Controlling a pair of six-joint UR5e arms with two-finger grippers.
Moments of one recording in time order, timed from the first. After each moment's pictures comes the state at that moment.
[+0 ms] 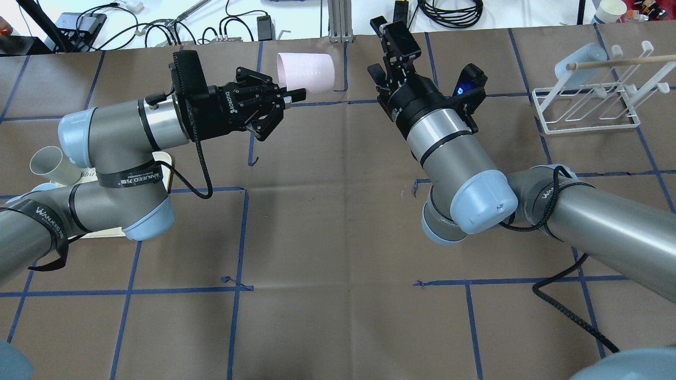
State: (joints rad) left arm -1.41 -1.83 -2.11 0.06 0.24 0.76; right arm 1.79 -1.21 2.08 -3.99 -1.38 1.60
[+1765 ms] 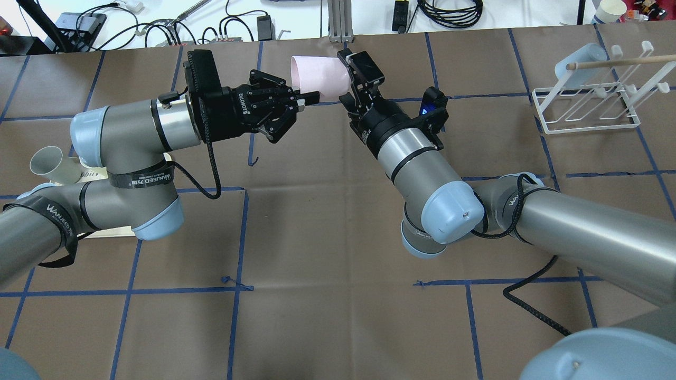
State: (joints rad) left arm -1.45 -1.83 -2.10 0.08 0.25 0.69; right arm 1.86 -1.14 2.07 -3.98 -1.38 1.64
